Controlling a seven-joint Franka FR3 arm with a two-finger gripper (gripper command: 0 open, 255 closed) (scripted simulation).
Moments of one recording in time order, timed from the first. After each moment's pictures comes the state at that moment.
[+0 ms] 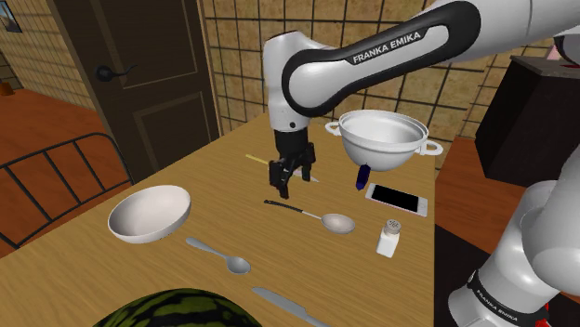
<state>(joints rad) 0.20 -0.01 0.29 -2.02 0.08 1.87 0.26</state>
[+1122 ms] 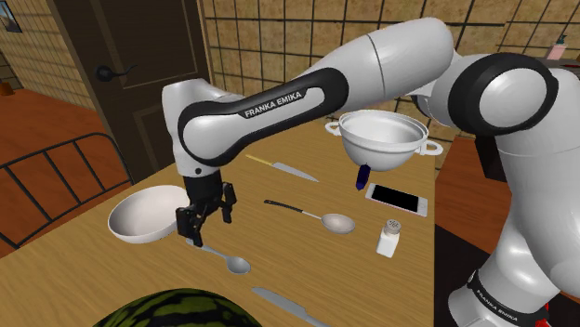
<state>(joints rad) 0.40 0.58 0.37 -1.42 -0.02 1.88 0.35</state>
